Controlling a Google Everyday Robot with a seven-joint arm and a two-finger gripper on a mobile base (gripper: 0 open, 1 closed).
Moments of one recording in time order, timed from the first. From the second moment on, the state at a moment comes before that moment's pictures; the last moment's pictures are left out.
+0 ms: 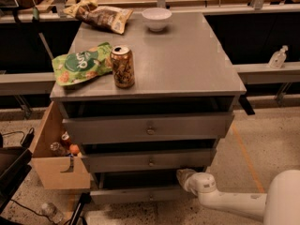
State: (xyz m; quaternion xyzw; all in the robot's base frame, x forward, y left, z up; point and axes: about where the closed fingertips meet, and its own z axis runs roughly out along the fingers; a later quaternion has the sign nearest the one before) arm 0.604 -0.168 0.245 -0.67 0.65 -0.15 0.33
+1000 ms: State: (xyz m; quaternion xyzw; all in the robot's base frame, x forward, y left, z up) arm 0.597 -0.155 0.211 -0.68 0.66 -0.11 0.30
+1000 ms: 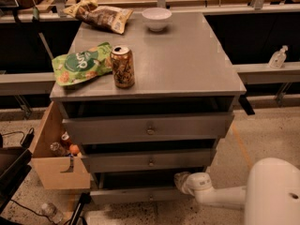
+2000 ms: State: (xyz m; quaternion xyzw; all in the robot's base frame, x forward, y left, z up) arm 0.517 -0.155 0.239 -0.73 0.68 -0.06 0.11
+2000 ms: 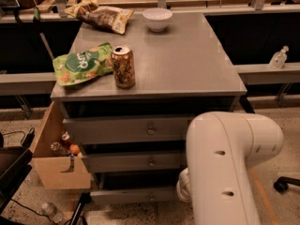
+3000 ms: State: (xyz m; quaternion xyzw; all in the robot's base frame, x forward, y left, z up) arm 0.498 -0.148 0.236 -0.73 0.67 -0.06 0.12
